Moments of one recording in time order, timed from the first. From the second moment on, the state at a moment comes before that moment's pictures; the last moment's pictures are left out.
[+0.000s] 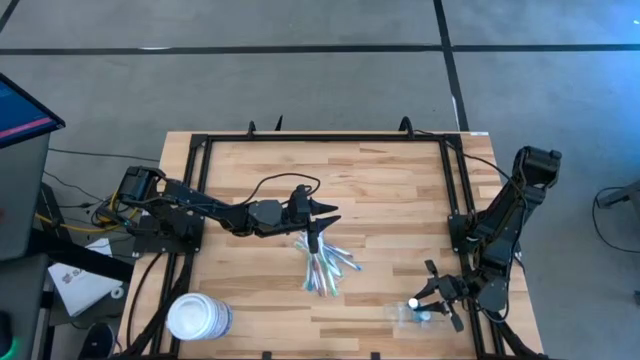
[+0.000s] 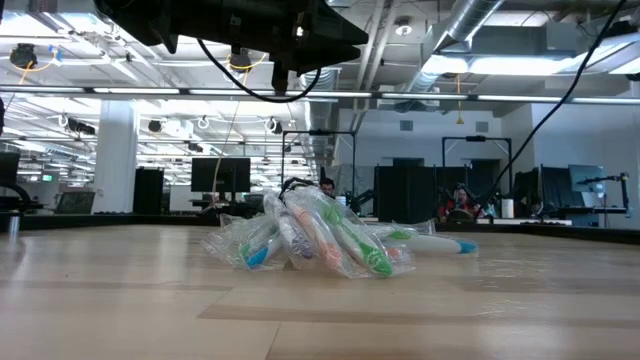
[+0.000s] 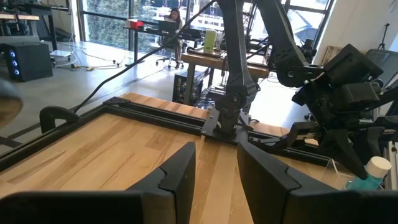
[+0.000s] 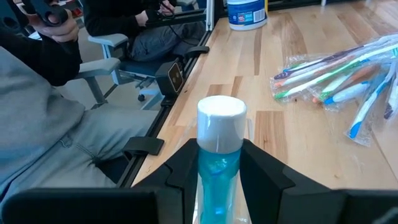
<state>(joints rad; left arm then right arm) -0.14 1.62 0.80 0.78 -0.38 -0.17 1.22 1.22 0.31 0.43 0.81 0.61</state>
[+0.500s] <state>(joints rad) -0.14 1.62 0.80 0.78 -0.38 -0.17 1.22 1.22 0.31 0.43 0.81 0.61</state>
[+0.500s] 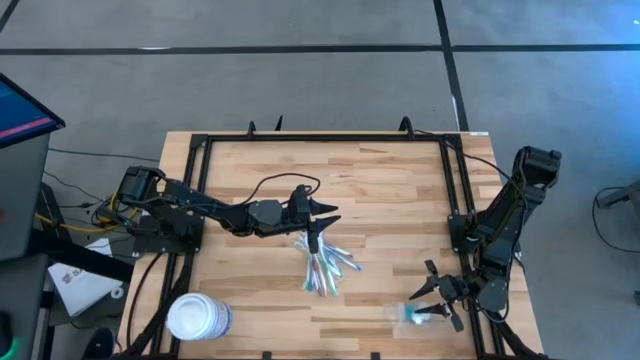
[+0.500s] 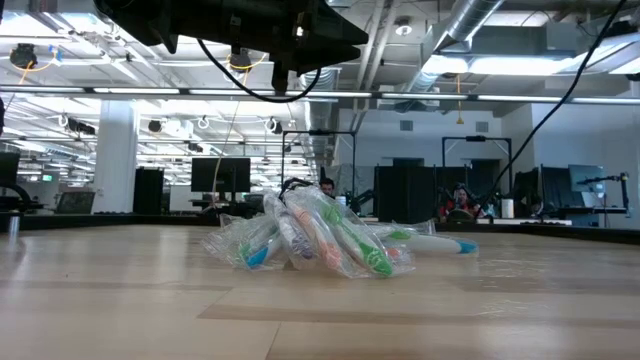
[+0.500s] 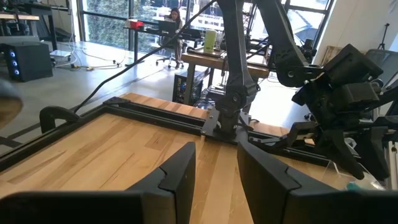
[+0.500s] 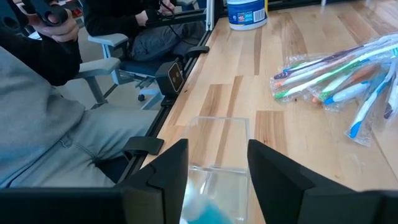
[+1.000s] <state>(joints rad) -0.14 1.62 0.80 0.78 -0.38 -0.17 1.22 1.21 0.31 0.46 0.81 0.57</state>
